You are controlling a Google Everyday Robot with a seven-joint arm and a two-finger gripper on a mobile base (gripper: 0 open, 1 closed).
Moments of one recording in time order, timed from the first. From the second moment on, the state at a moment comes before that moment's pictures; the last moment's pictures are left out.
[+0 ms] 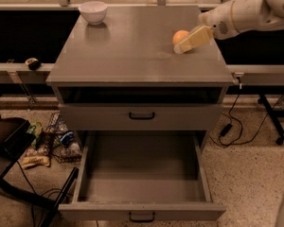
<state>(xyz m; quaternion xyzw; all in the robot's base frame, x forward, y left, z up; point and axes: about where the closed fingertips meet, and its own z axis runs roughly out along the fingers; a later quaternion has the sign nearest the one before) 0.726 -0.162 0.939 -0.44 0.75 0.16 0.46</state>
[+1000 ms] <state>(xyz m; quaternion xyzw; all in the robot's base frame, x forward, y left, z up) 0.816 -0.120 0.904 -0.45 0.75 0.17 0.45</state>
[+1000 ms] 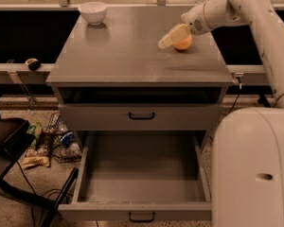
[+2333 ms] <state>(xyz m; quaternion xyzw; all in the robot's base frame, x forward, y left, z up) 0.840 -0.176 0.873 -0.38 0.80 0.16 0.44</state>
